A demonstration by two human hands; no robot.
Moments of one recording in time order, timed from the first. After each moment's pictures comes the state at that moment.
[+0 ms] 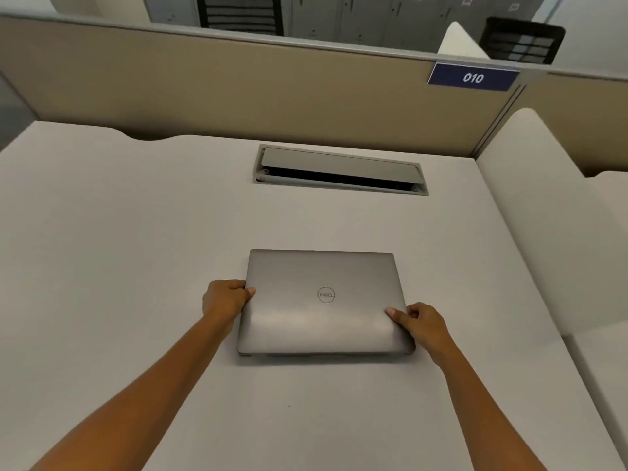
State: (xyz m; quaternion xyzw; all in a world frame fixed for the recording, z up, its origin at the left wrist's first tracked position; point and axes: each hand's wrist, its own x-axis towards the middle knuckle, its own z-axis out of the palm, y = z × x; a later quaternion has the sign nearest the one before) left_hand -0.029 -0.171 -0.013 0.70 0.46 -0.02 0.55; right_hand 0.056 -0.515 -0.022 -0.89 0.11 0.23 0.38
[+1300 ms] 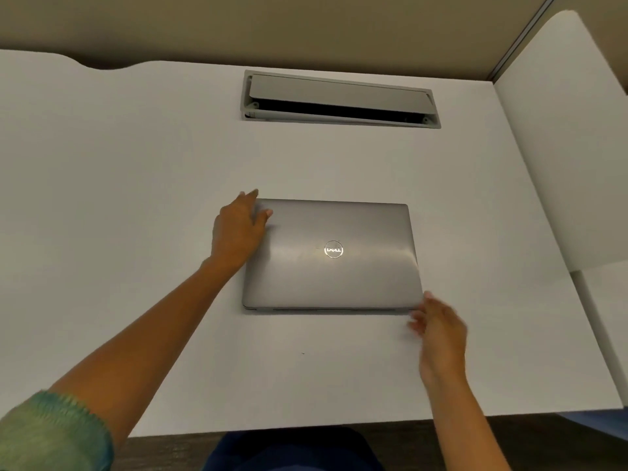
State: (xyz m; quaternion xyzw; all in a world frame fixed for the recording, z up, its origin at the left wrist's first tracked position) left_hand 0.002 -0.164 -0.014 0.91 0.21 0.02 0.35; right_hand -0.057 -0.484 0.005 -0.66 0.40 0.07 0.64
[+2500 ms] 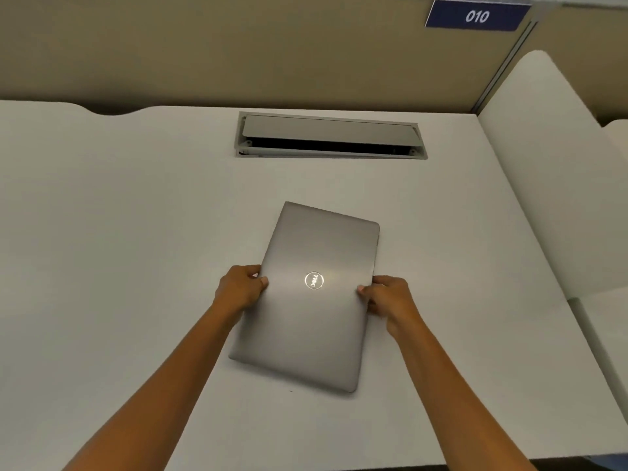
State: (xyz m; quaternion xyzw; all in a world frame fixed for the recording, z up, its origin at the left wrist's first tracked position) left_hand -0.012 -0.195 -0.019 0.80 0.36 -0.16 0.46; right_hand 0.039 -0.444 -0.007 -0.76 0.25 0.26 0.55
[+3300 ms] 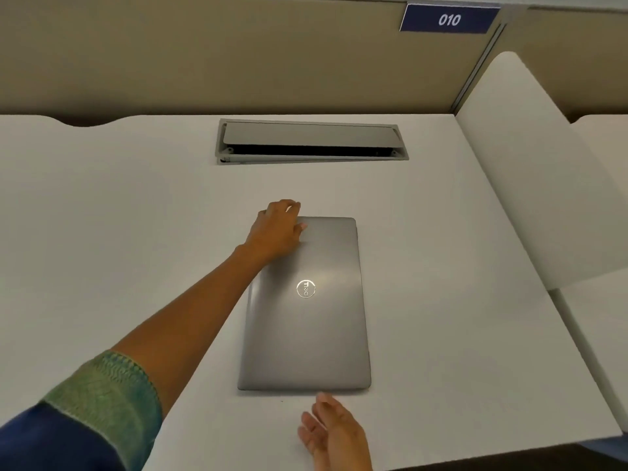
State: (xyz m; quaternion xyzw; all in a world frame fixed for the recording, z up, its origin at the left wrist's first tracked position) left_hand 0.102 -0.228 0.004 0.98 0.01 -0.09 0.18; right_hand -0.140 -0.402 0.006 -0.43 0.51 0.25 0.70
